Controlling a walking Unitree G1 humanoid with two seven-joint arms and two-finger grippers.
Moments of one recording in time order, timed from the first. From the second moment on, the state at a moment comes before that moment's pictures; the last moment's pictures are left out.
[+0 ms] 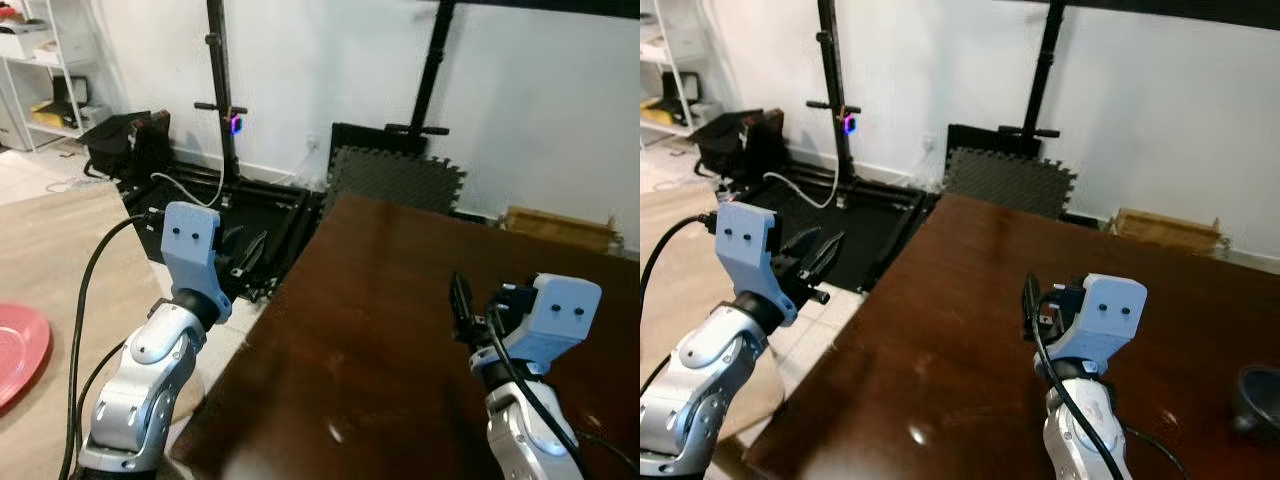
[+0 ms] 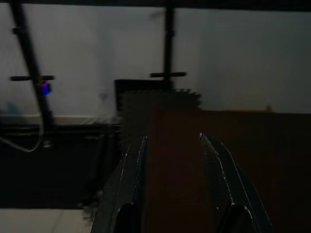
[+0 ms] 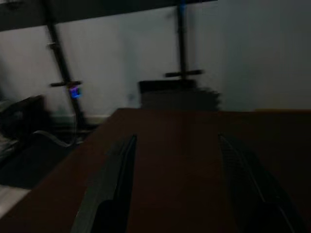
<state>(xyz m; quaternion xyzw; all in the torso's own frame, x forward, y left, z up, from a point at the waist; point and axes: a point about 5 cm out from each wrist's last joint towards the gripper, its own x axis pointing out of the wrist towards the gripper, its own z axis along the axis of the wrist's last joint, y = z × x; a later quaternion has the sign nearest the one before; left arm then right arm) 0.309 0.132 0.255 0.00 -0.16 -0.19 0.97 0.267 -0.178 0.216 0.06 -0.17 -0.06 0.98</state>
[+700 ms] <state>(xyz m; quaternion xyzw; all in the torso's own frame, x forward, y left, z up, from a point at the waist) 0.312 0.135 0.250 0.00 -0.14 -0.18 0.97 0.267 -0.176 0.214 0.06 -0.17 -0.06 0.98</state>
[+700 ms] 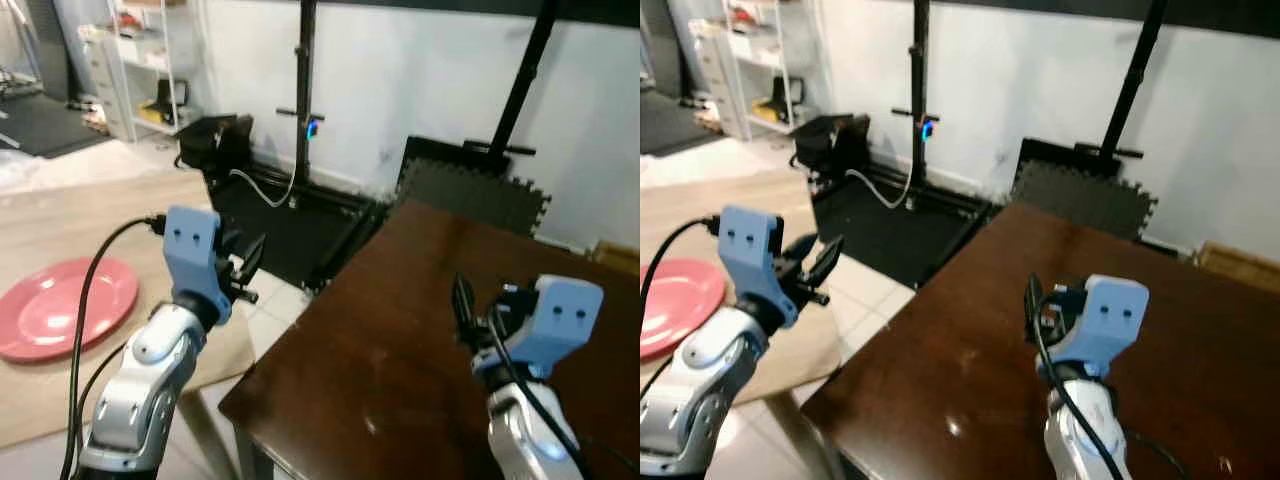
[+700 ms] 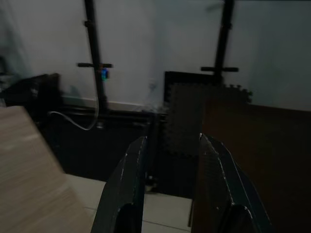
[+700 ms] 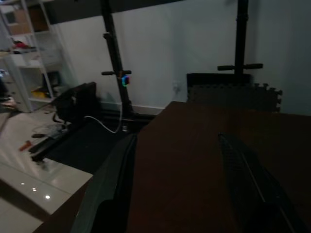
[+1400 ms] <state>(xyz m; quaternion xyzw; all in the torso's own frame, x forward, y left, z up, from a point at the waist) 0.312 0.135 0.250 0.00 -0.14 -0.17 0.97 0.267 -0.176 0.213 0.06 -0.17 -0.06 0.98</state>
